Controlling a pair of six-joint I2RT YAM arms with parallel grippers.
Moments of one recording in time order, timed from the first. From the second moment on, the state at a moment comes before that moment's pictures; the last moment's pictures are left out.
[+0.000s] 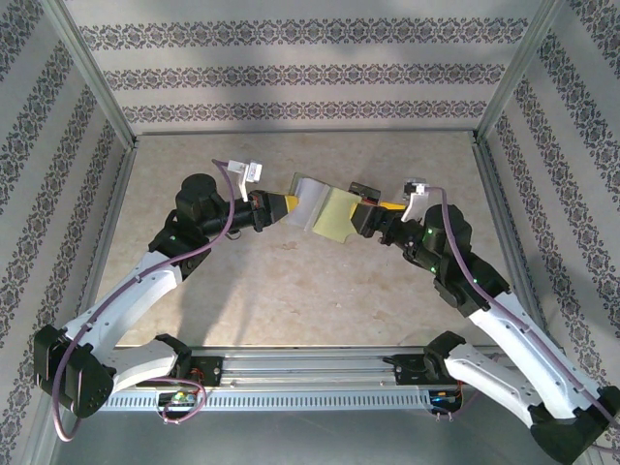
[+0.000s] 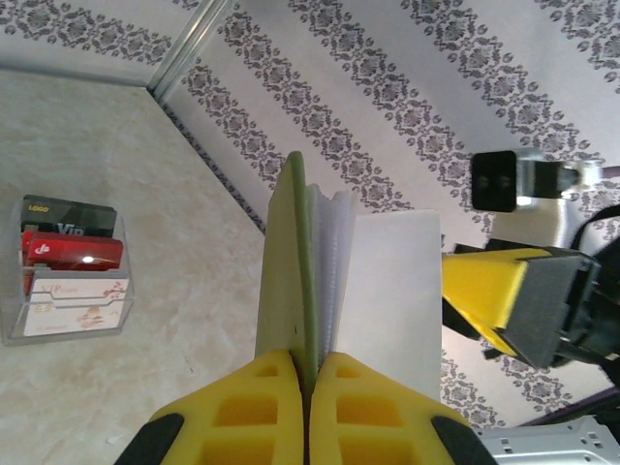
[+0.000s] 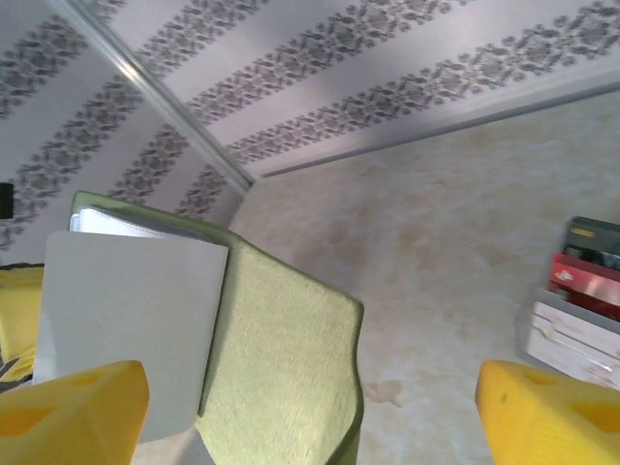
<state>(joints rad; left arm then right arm) -0.46 1.13 0.93 0.07 0.65 -0.65 0.59 0.80 0.88 -0.34 -0.03 0.61</state>
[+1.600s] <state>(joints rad) -0.49 1.20 0.89 0.16 0.64 -0.66 0.72 1.22 1.08 -0.17 -0.05 0.72</state>
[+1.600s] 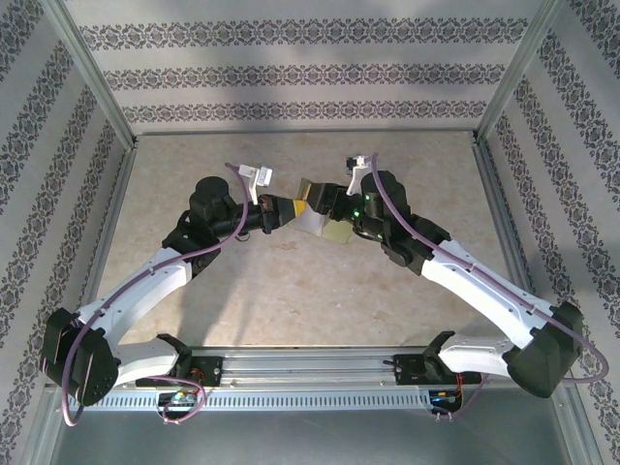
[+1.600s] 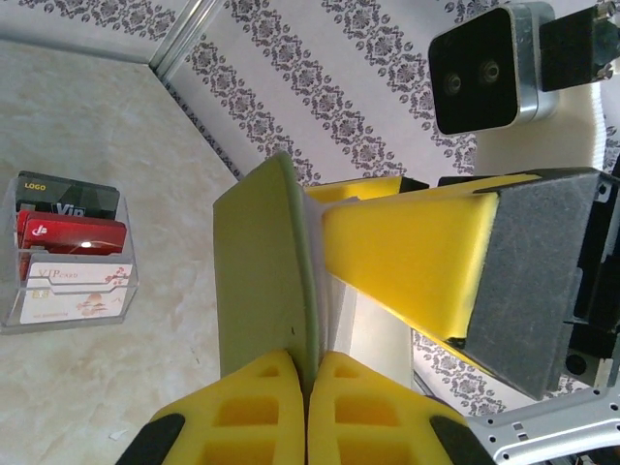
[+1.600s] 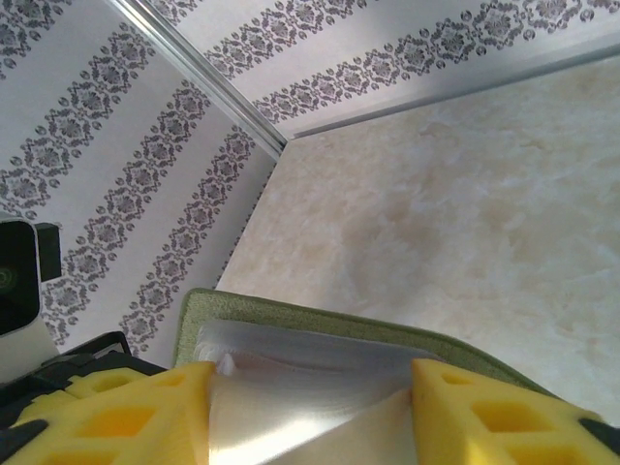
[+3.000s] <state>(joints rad) -0.49 1.13 0.86 0.19 0.64 -0.67 0.68 0.94 1.09 -0.50 0.07 0.55</state>
